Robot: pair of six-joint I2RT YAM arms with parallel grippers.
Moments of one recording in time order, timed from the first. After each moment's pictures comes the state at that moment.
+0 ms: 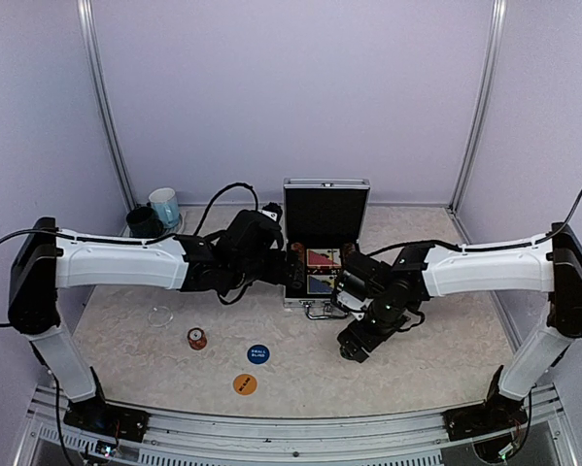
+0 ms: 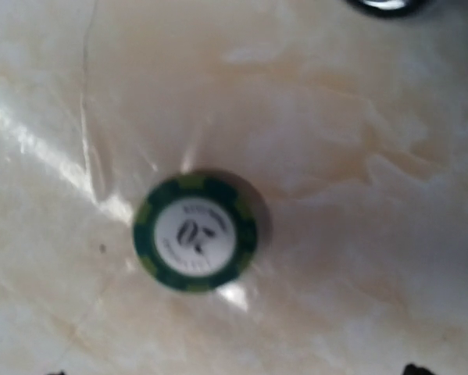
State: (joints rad) left arm -0.97 1.78 1.25 -0.13 -0.48 -0.33; right arm 0.98 1.61 1.08 -0.82 0.06 0.28
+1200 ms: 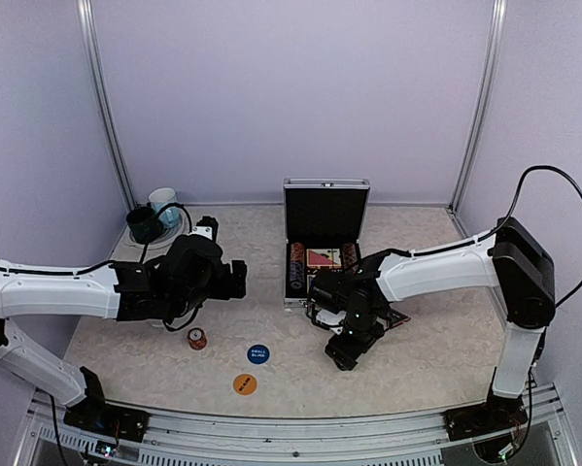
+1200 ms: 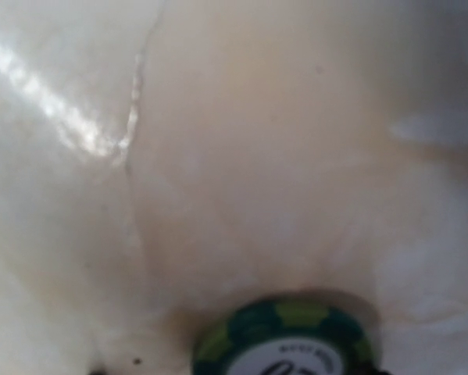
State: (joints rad) left arm -0.97 1.35 0.84 -0.13 -0.64 -0.54; right arm 1.02 1.89 1.23 -0.87 0.03 0.19
